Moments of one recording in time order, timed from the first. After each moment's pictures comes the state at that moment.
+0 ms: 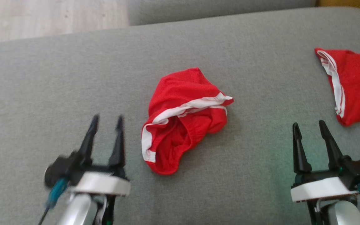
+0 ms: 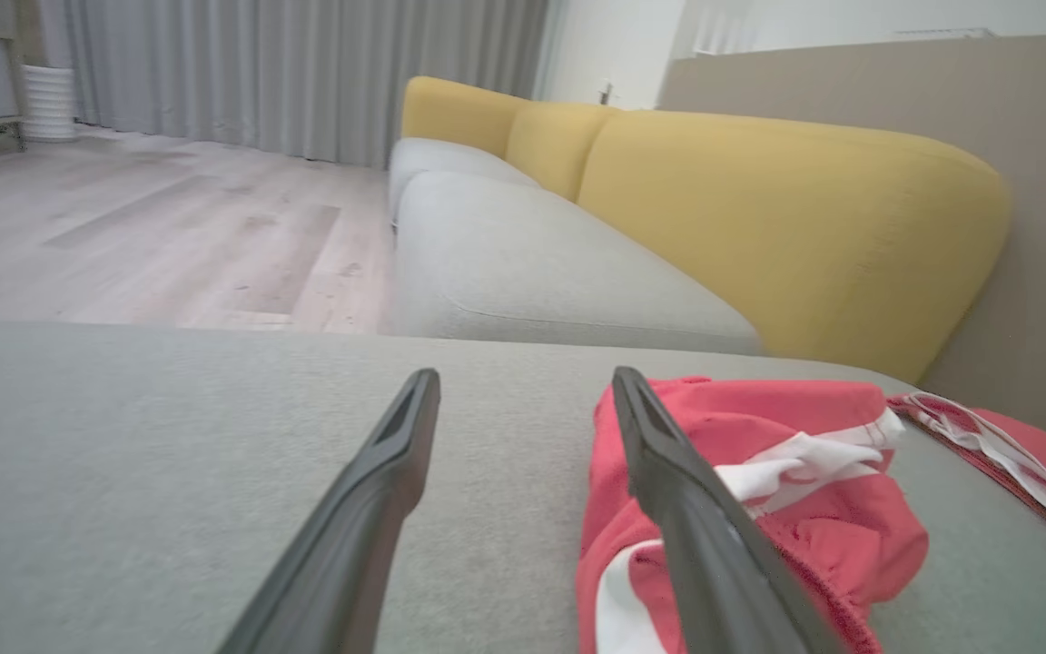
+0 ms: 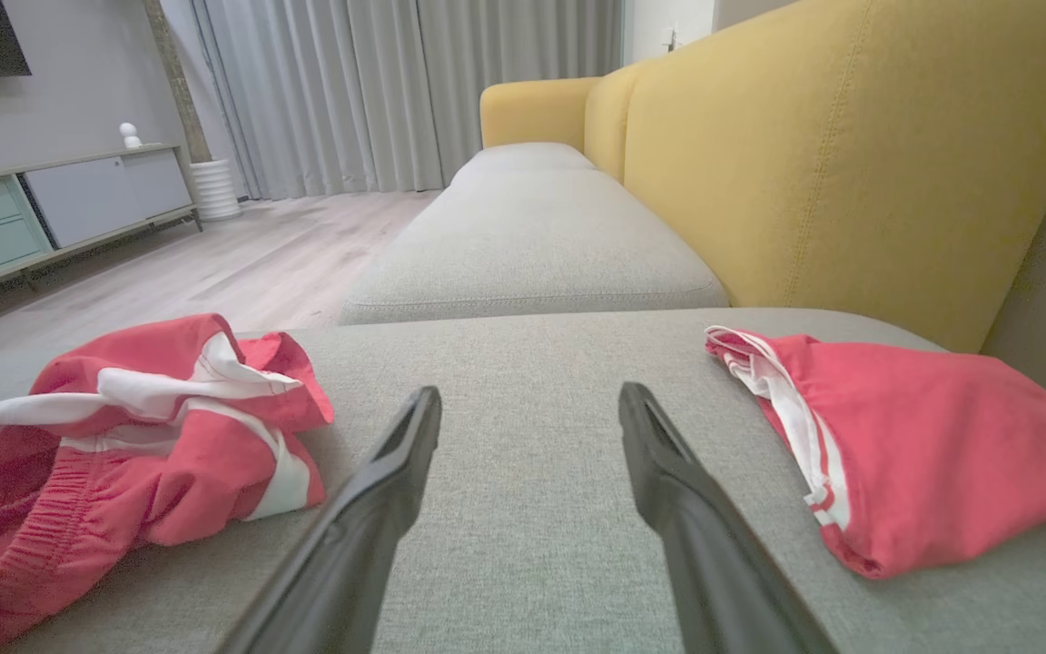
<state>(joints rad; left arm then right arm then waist) -0.23 0.20 -0.44 0.24 -0.50 0.04 -0.25 0.01 -0.05 -0.01 0.13 0.08 0.12 -0.25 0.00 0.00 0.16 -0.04</state>
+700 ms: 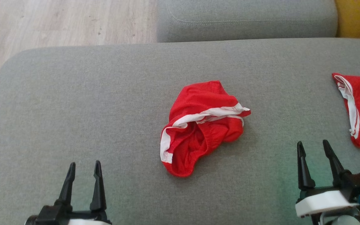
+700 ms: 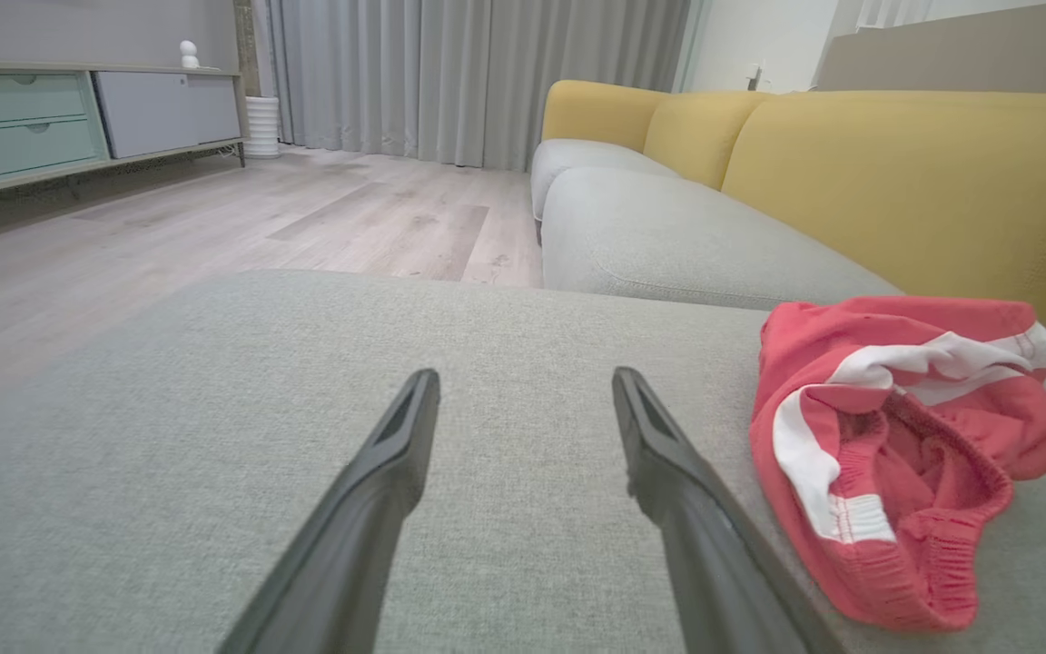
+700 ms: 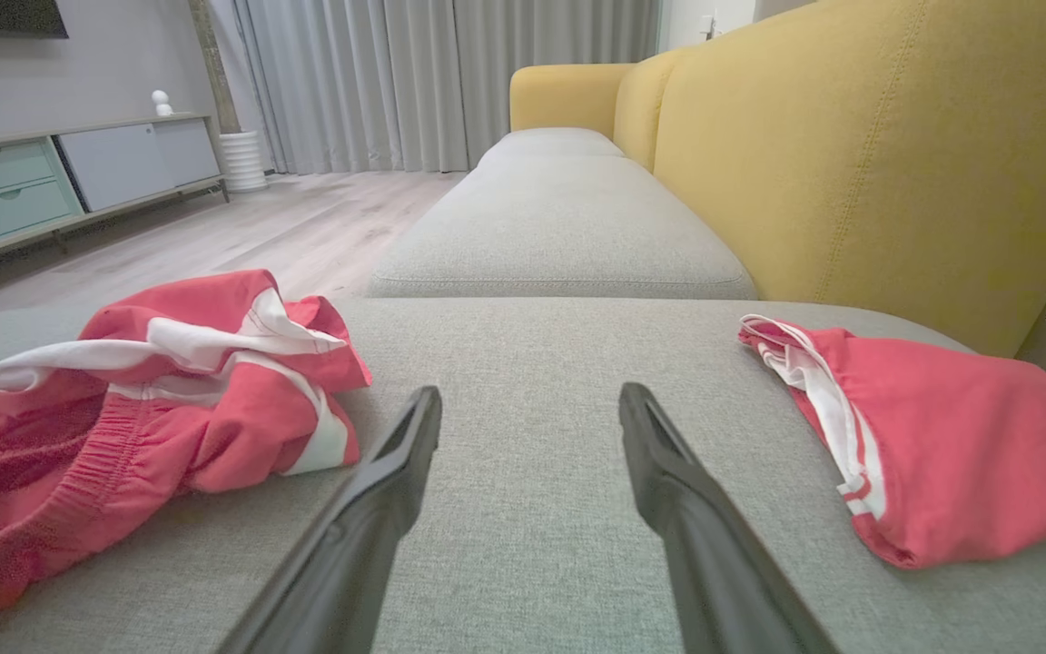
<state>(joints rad) 0.13 0.07 -0.09 0.15 -0.21 -0.05 -0.25 0.07 -0.04 -0.06 0.20 0.03 0.12 -0.25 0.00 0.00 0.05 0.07</state>
